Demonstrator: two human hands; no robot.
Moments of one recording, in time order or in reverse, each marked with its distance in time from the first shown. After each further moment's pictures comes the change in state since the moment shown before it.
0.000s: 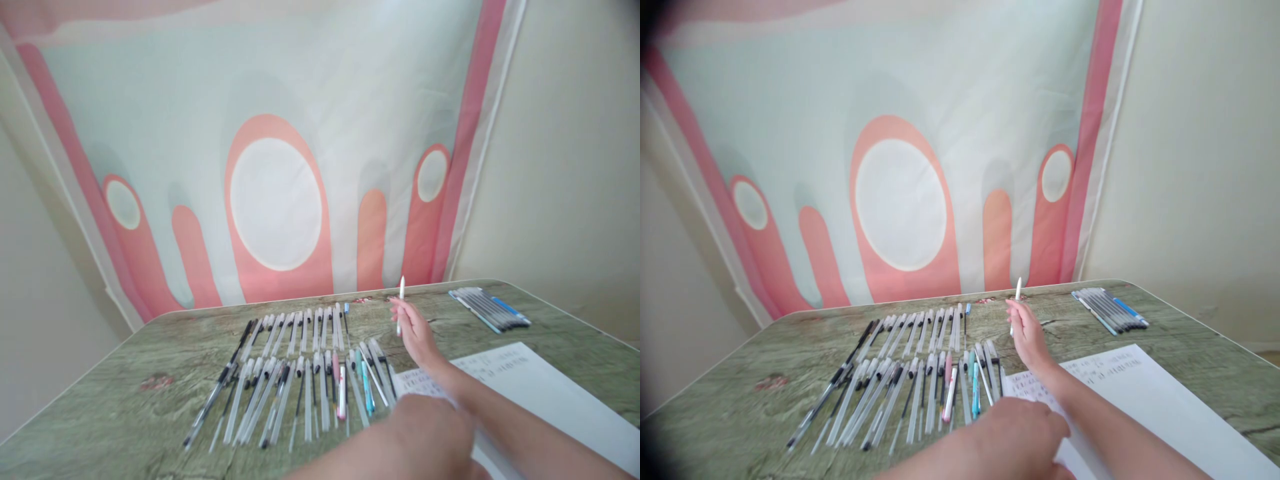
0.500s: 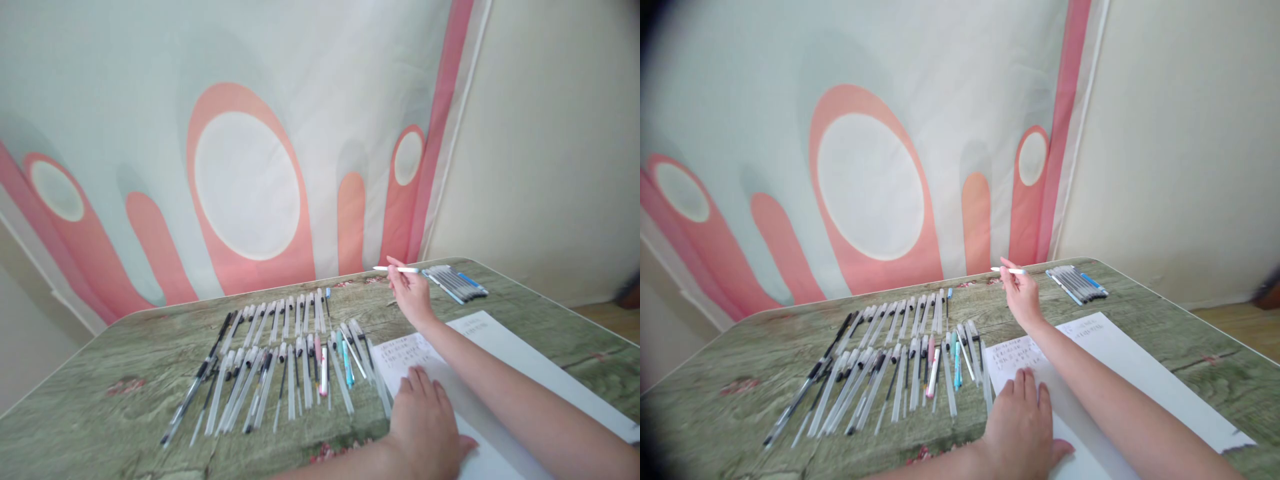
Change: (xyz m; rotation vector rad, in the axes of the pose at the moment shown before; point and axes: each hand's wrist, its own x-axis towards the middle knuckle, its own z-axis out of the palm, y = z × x) left_hand 0.034 0.010 0.087 0.379 0.275 -0.060; right_hand 0.032 -0.041 -0.034 -0.036 0.189 0.014
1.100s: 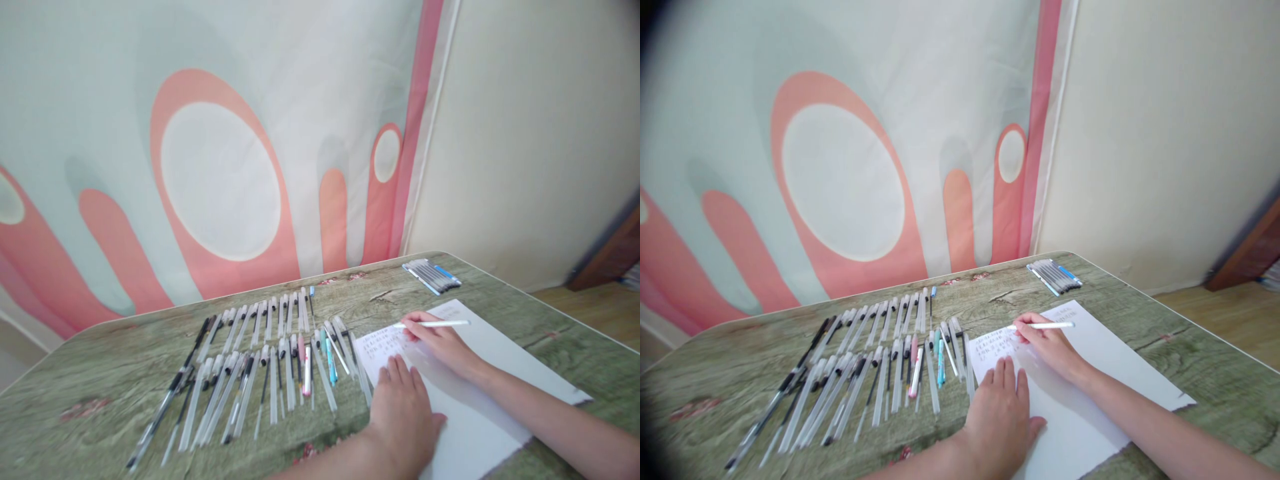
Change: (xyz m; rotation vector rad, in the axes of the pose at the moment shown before) left_hand -0.001 0.000 -0.007 -0.005 0.021 -0.023; right_hand -0.075 0.014 -0.098 0.013 -0.425 0.390
